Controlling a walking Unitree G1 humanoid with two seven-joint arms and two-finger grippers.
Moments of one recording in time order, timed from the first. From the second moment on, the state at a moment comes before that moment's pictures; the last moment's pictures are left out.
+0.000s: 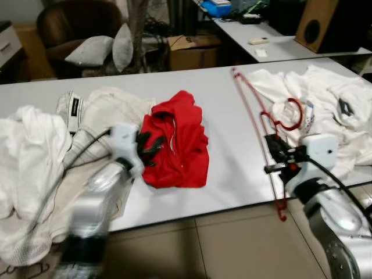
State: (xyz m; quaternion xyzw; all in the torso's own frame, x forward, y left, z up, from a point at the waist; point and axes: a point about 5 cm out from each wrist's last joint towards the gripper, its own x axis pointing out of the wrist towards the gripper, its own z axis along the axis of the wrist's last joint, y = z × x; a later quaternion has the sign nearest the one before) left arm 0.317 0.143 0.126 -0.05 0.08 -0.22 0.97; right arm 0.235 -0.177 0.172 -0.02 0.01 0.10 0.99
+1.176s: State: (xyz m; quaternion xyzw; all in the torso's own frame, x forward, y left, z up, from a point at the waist) left arm 0.355 0.158 0.124 -0.01 0.08 -0.10 0.99; right arm 0.228 -0.187 0.173 -0.04 0.02 0.11 0.99
